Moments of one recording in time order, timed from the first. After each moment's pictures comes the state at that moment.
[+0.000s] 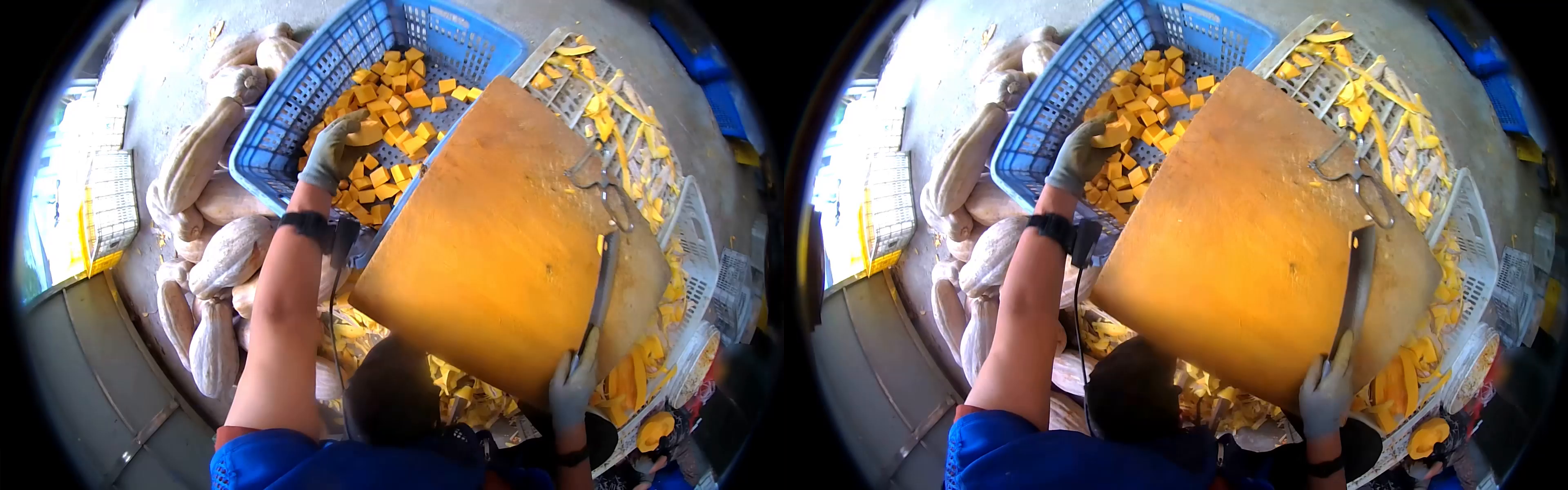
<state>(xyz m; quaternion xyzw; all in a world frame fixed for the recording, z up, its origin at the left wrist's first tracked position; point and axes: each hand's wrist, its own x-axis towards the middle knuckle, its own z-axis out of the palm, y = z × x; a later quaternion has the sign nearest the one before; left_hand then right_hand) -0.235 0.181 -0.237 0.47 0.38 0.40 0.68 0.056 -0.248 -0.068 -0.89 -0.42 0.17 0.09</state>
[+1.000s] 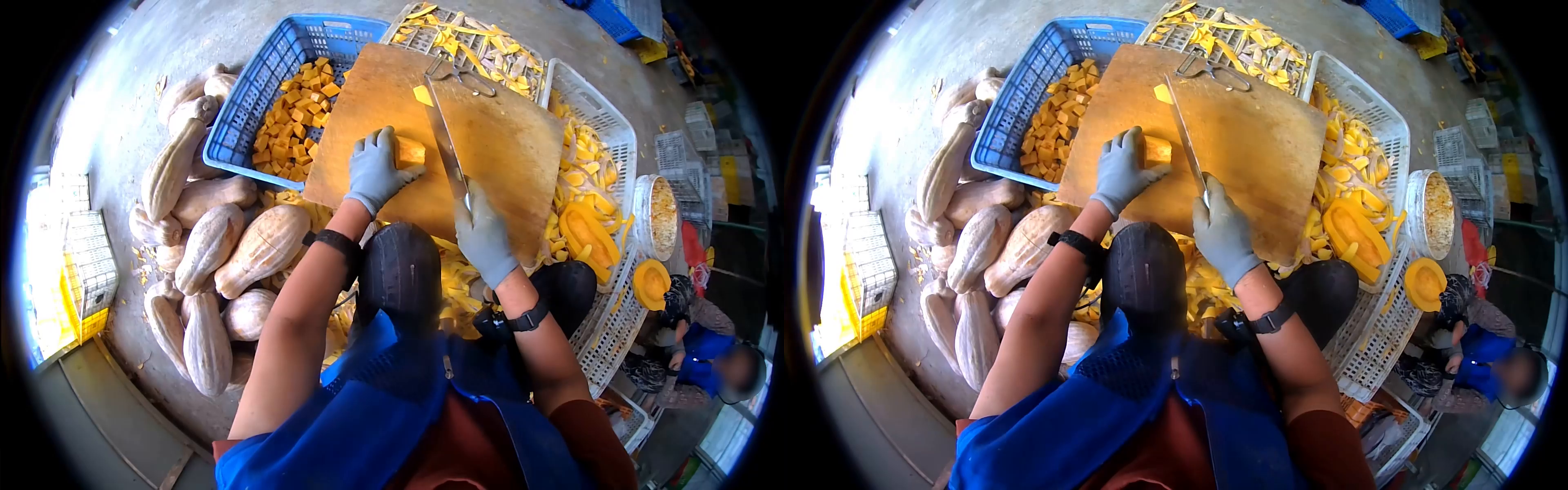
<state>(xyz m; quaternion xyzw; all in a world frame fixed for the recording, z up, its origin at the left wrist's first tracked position) -0.132 -0.080 -0.091 0.87 0.40 0.19 0.23 -0.019 -0.255 -0.026 -0.80 -0.45 0.21 0.32</state>
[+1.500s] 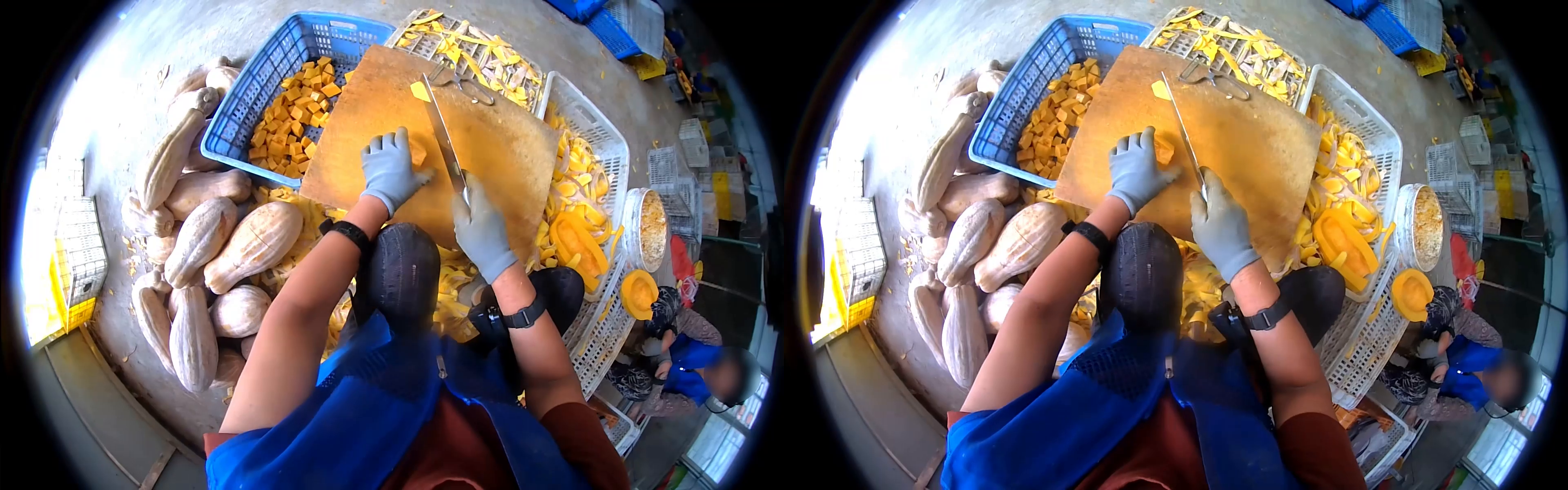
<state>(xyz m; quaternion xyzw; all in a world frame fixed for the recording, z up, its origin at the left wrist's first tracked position) -0.109 -0.097 -0.087 0.86 0.44 0.20 0.15 -0.012 -0.245 -0.012 -0.79 -0.47 0.20 0.33</state>
